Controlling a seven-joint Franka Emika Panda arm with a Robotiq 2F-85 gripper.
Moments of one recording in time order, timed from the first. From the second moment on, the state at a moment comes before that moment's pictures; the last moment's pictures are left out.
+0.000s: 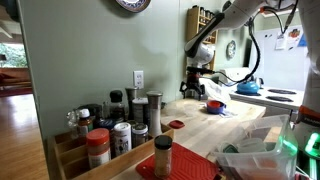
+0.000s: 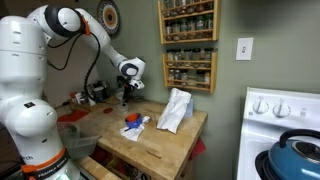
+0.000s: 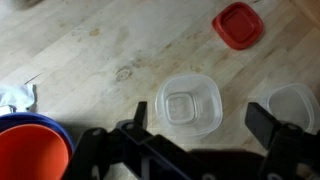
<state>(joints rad) 0.03 0.29 0.05 -2.12 0.49 2.07 0.45</state>
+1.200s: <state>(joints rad) 0.03 0.47 0.04 -2.01 0.50 2.01 0.47</state>
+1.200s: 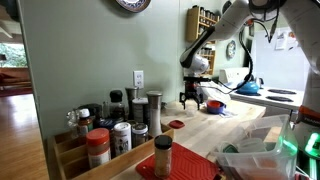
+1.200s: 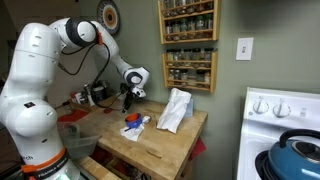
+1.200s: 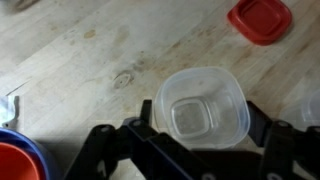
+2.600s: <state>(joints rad) 0.19 0.34 -0.05 -2.03 -0.10 2.23 1.20</state>
